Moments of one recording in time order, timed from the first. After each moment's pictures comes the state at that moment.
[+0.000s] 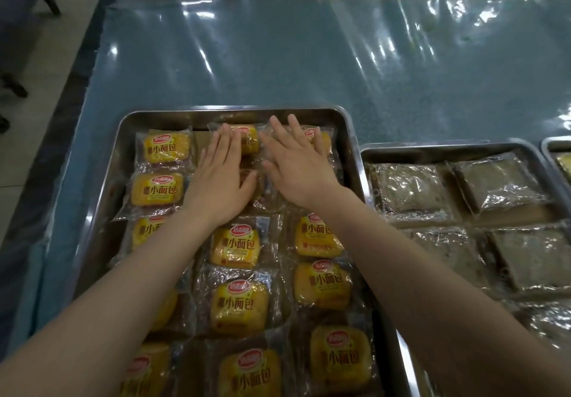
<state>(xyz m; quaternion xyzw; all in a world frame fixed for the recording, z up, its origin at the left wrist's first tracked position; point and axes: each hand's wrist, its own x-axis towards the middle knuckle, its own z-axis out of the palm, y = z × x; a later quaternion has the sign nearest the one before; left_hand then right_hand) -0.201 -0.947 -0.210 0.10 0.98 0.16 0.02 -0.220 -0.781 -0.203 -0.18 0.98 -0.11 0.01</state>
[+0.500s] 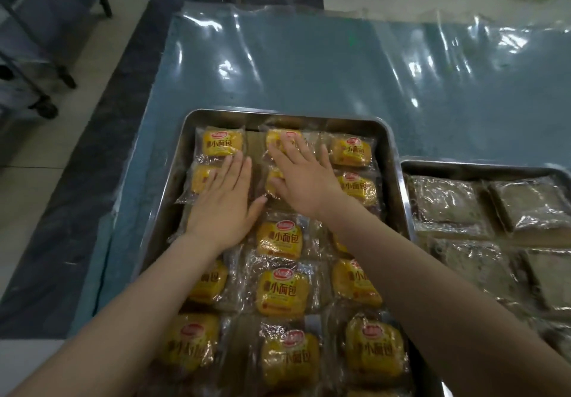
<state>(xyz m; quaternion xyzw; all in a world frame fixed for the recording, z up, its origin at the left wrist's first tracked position) -0.148 -1.010 -0.206 0.09 0.99 0.08 0.03 -0.203 -0.839 -0.195 -0.23 0.97 -0.08 0.06</state>
